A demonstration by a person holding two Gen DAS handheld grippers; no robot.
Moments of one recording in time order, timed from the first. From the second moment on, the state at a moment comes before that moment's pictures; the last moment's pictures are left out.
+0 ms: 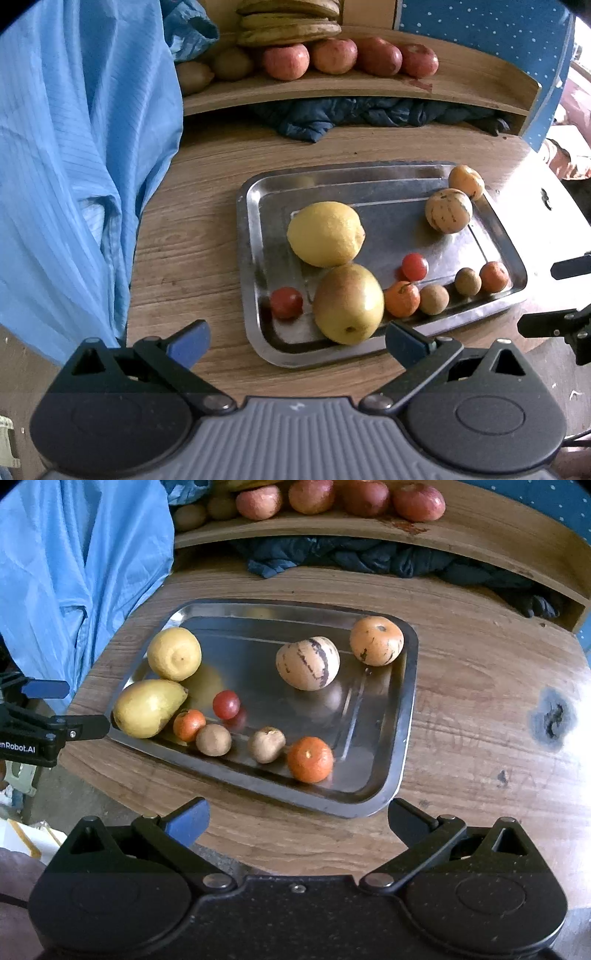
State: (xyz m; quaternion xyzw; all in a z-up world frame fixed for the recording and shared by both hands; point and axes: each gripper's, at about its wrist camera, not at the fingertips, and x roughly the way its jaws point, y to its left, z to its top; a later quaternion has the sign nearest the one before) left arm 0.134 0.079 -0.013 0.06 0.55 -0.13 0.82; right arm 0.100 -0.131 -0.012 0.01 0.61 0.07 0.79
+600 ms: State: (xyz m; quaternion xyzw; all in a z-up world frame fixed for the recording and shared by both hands) left arm 0.154 0.052 0.008 0.05 0.52 -0.06 0.85; right arm 0.137 -0.160 -0.006 -0.01 0.59 0.14 0.80
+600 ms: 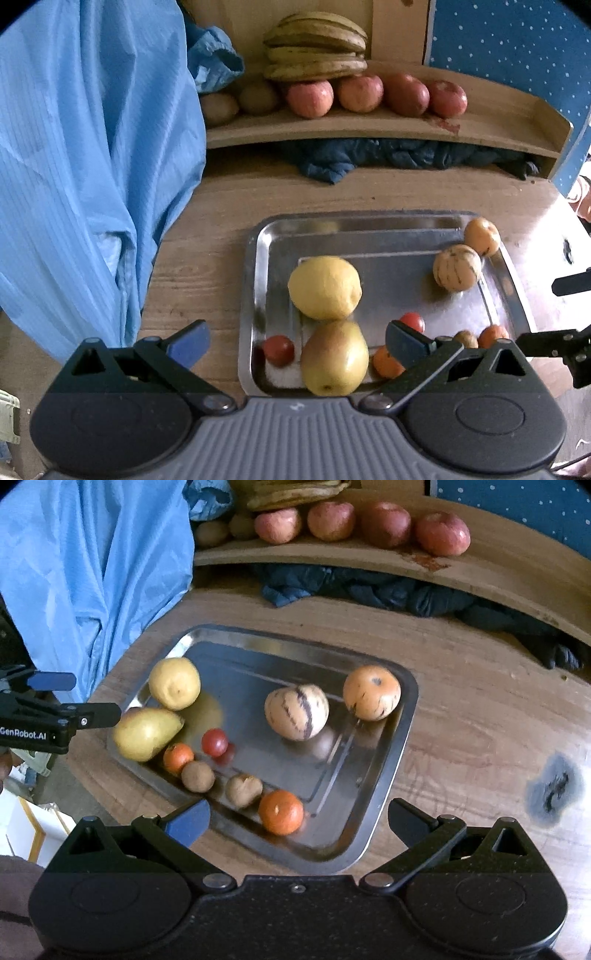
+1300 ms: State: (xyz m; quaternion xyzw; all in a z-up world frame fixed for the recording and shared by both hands) left arm 0.208 0.052 0.007 0.07 0.49 -0.15 0.86; right arm 0.166 -0.142 0.009 0.03 0.56 0.06 0.83
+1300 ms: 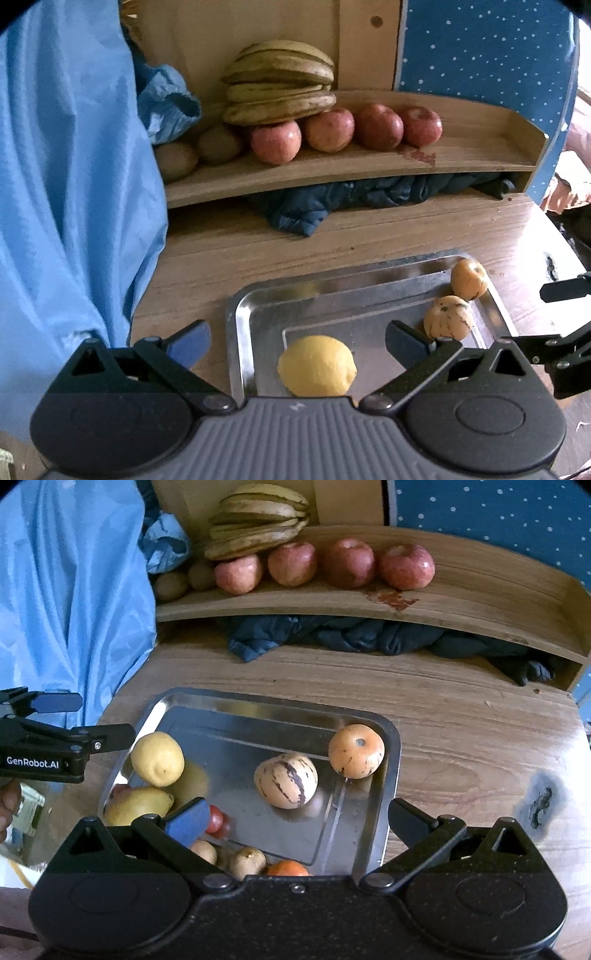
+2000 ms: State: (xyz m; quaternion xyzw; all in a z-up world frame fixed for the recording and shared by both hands) left arm 0.205 0.061 0.017 0.06 0.46 -0.17 0.87; right arm 0.153 -0.115 0.019 0.03 0.53 0.02 0.85
